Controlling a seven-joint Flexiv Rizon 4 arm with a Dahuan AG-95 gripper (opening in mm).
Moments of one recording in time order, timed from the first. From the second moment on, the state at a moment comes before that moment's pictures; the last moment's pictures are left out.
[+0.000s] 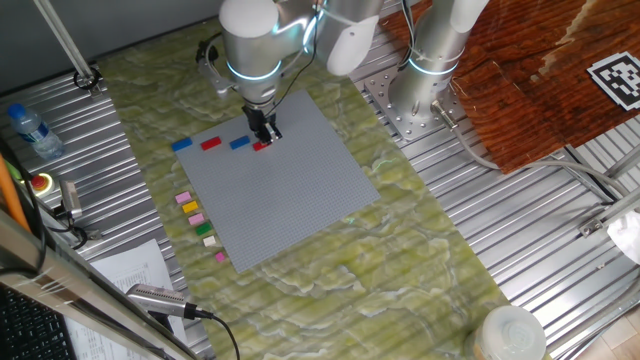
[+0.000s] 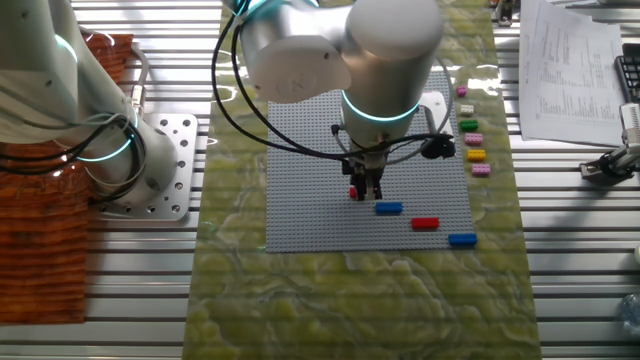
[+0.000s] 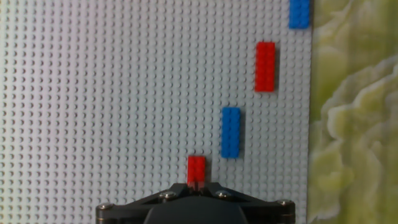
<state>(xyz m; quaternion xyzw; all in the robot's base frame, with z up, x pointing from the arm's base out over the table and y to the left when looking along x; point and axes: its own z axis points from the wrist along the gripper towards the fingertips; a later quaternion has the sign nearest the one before) 0.433 -0.052 0.018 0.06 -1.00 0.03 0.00</state>
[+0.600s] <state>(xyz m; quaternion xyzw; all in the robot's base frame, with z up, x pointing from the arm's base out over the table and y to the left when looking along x) 0.418 -0.034 0.057 0.08 -1.00 0.03 0.00</state>
